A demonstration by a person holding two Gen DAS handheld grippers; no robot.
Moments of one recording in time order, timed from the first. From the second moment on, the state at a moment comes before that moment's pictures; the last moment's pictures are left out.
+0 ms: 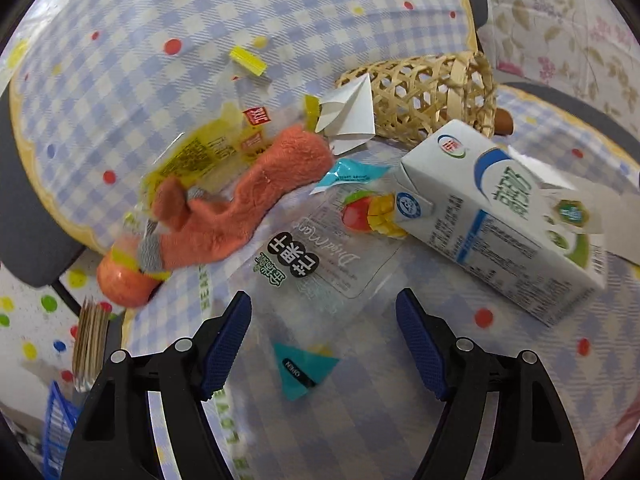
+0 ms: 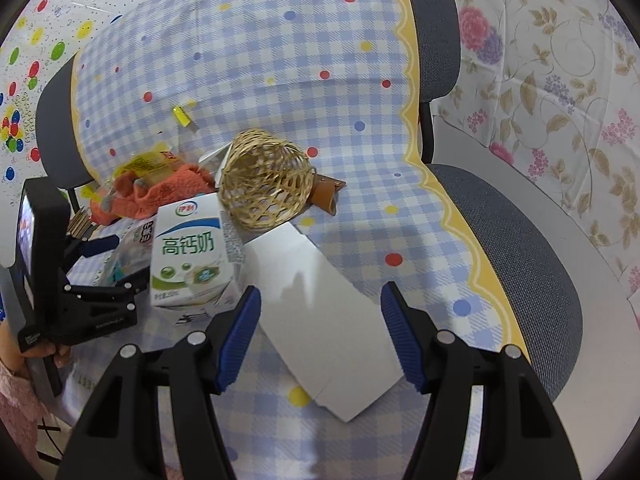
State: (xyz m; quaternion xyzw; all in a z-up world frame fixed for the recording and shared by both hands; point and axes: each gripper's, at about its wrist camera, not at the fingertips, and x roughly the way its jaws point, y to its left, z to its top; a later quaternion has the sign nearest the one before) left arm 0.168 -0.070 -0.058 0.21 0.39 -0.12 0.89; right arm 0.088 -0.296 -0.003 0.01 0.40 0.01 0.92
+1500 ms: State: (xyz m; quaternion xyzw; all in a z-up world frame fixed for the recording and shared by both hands) left arm 0.047 -0.037 0.015 -0.06 0.35 -0.24 0.90; right arm 0.072 -0.351 -0.047 0.07 0.40 0.01 0.91
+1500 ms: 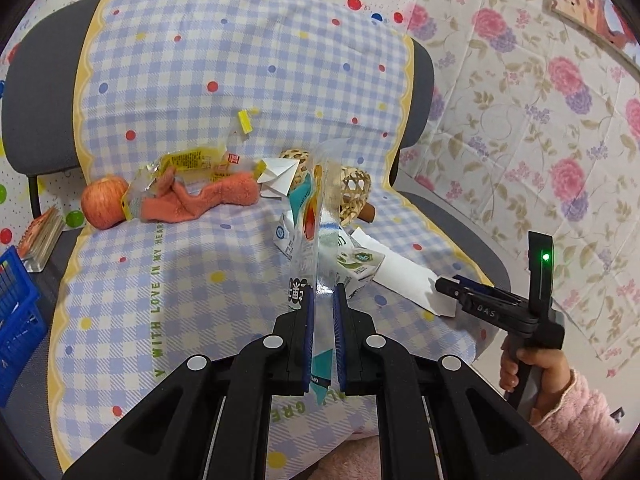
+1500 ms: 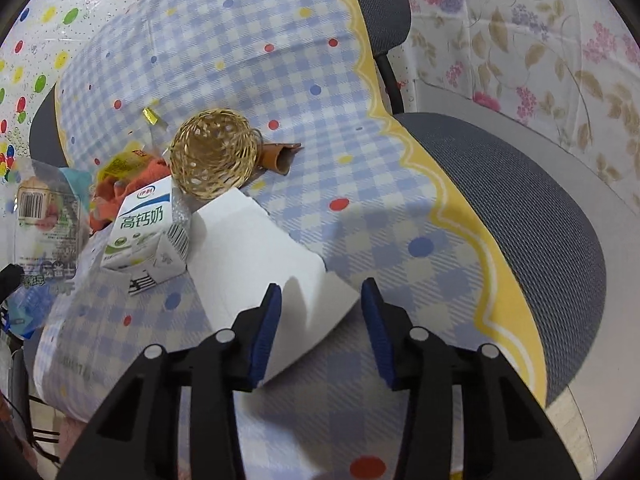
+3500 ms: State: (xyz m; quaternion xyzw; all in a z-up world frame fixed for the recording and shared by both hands) left arm -0.150 -0.200 -0.013 0.03 0.34 -0.45 0.83; right arm -0.239 -0.374 0.042 -0.02 0.34 -0.14 0.93
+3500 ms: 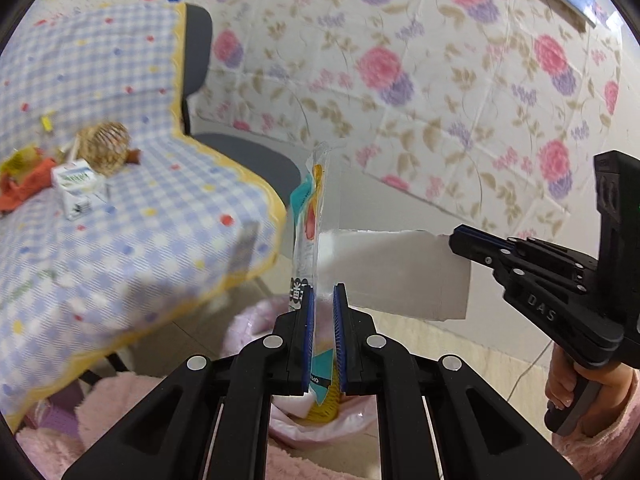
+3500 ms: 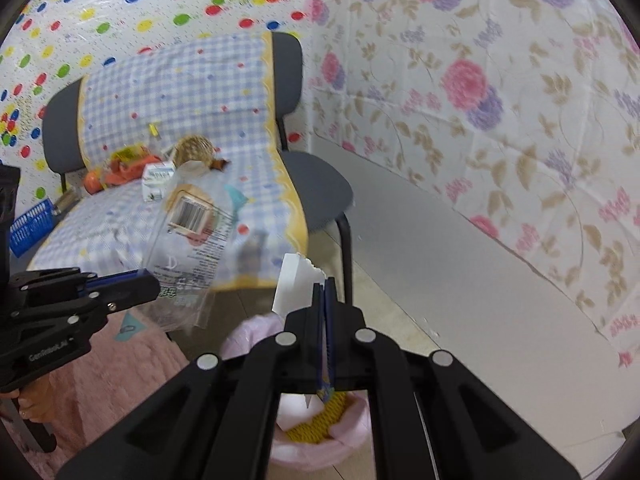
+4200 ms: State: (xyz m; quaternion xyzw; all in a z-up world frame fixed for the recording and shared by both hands) left arm -0.109 -0.237 -0.063 0.05 0.40 -0.42 0.81; right arm -0.195 -0.406 -0.023 0.01 0.41 -0.14 0.90
